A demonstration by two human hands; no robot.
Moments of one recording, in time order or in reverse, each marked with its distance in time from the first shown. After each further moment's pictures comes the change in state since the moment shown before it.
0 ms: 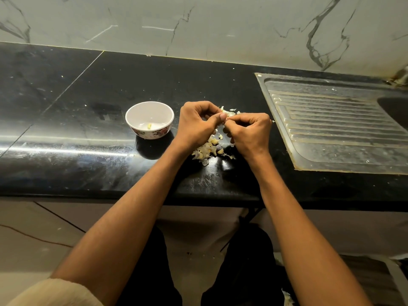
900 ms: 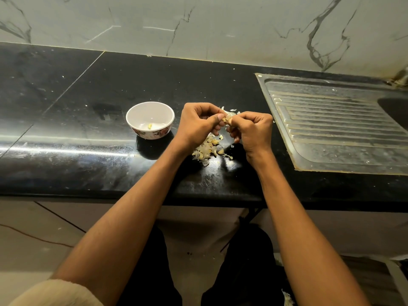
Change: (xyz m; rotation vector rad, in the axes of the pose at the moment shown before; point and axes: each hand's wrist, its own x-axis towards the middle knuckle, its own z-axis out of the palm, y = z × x) left_hand -0.001 0.003 -0.003 -0.161 -0.087 -0.099; right_hand 0.004 -0.002 -0.002 0.258 -0.014 0.251
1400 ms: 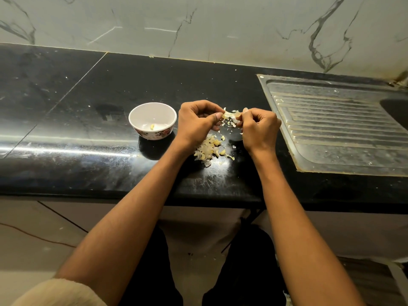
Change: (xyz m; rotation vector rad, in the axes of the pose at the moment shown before) left_hand 0.002 0.000 0.001 -0.028 0.130 -0.004; right_hand 0.017 0.014 -0.004 -0.431 0.181 -0.182
